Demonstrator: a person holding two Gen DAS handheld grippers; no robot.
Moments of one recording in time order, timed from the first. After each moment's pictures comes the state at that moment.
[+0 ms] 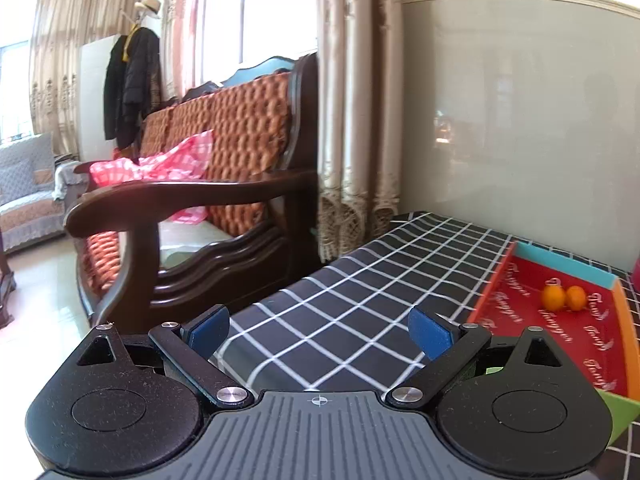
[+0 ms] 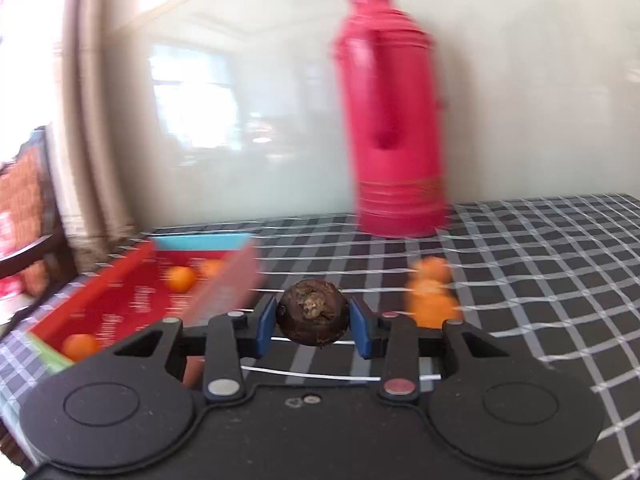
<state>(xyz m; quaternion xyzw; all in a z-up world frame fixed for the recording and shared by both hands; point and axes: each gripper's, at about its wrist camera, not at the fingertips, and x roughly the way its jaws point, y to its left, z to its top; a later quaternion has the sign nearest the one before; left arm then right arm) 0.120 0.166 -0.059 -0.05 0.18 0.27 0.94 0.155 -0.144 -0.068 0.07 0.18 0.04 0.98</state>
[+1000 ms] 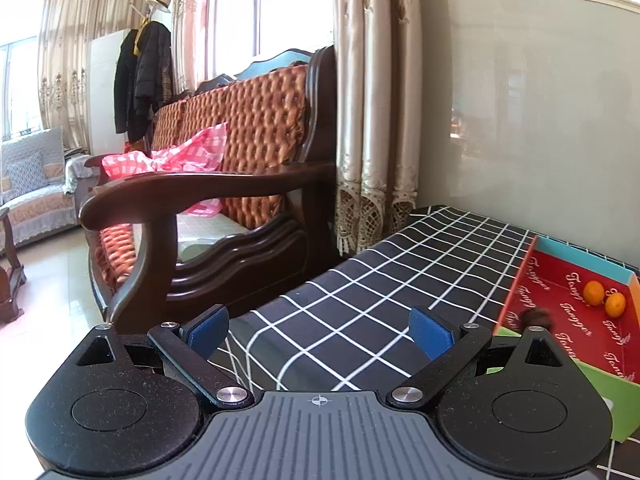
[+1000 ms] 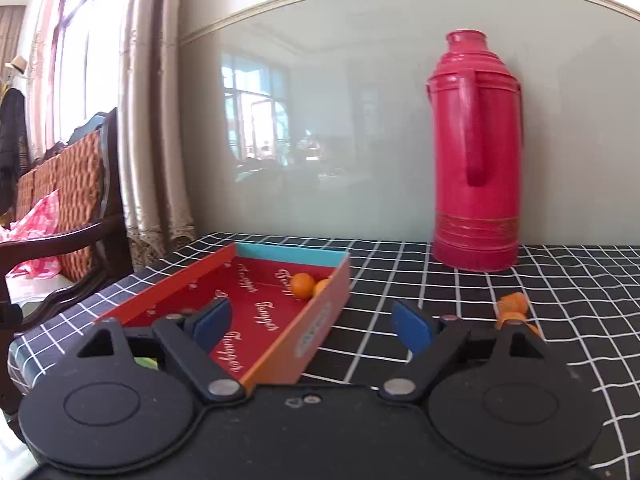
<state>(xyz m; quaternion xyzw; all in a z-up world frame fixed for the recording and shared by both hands) 0.114 0.180 -0.064 -0.05 0.19 0.28 0.94 0.148 -0.099 -0.061 0.03 0.15 0.06 0.99</state>
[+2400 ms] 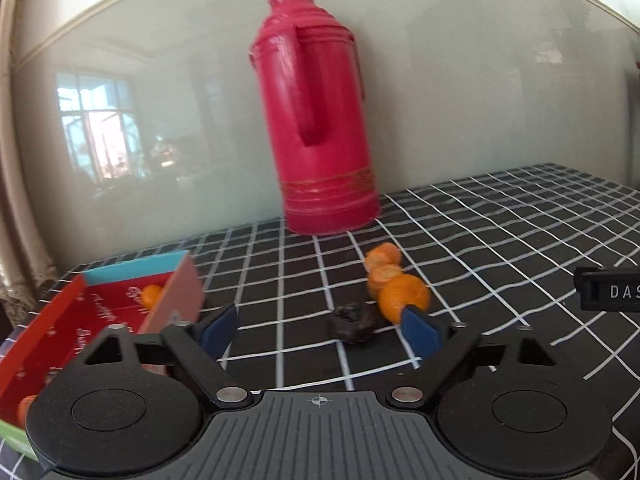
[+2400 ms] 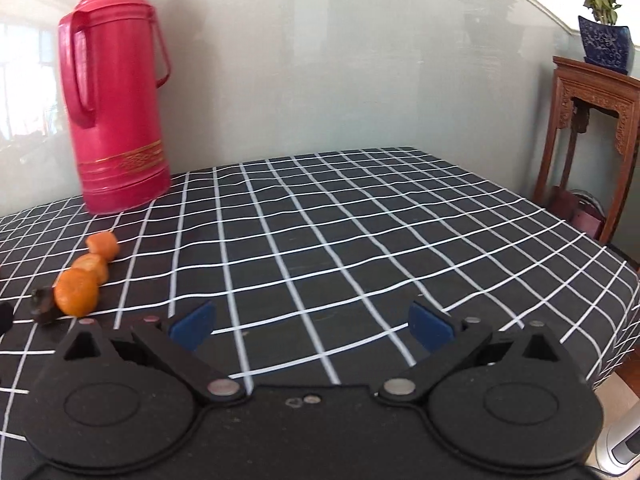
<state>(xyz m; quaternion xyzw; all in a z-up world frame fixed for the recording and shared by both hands) 0.172 -0.132 -0.088 0.13 0.18 -0.15 0.96 0.110 -0.312 -0.099 0.08 0.24 -0.30 0.92</state>
